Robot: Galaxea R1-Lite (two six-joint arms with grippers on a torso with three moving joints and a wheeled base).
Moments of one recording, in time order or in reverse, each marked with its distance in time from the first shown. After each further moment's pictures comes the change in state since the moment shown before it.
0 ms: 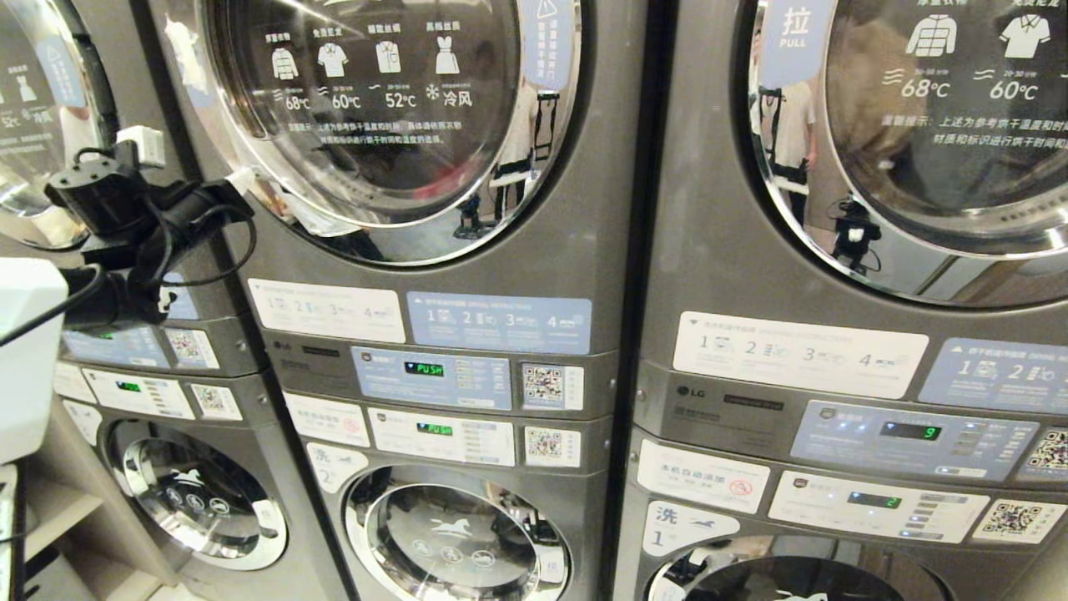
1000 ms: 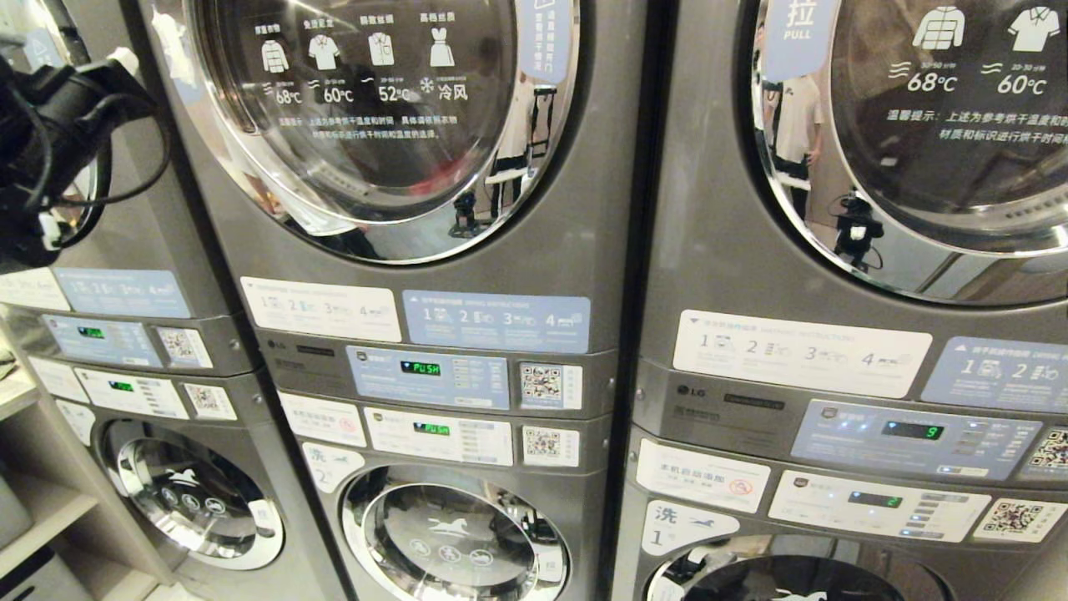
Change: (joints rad) left arm 0.032 -0.377 0.160 -0.002 0.281 0.066; right arm 0.000 0.000 -0.002 0.003 0.001 -0.005
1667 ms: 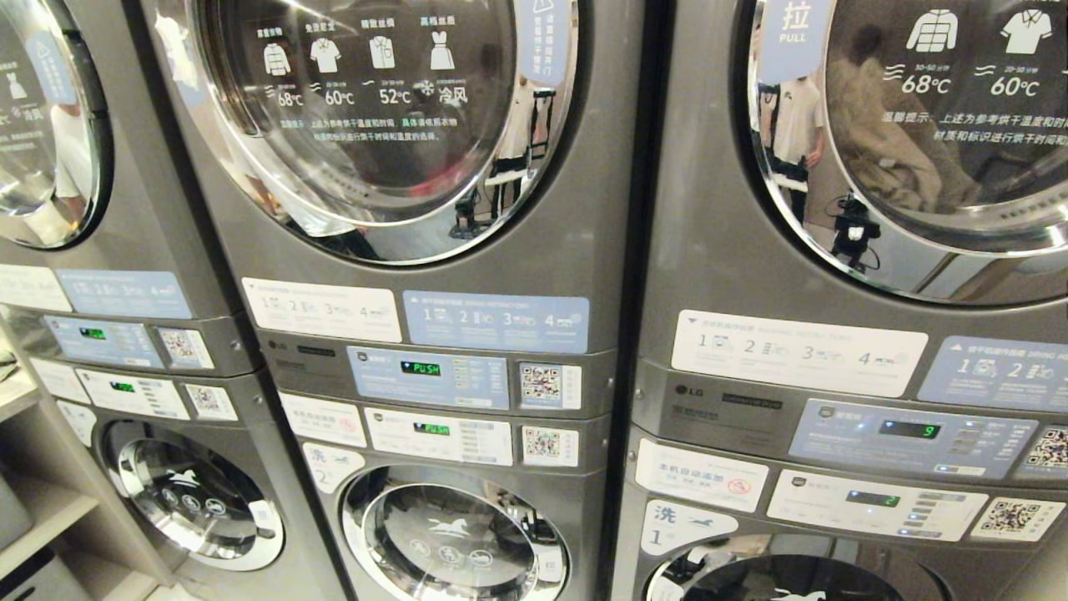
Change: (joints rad) left arm -0.028 -1.137 1.132 0.411 0.039 0.213; right arm 0.000 0.000 -0.001 -0.001 -0.009 0.038
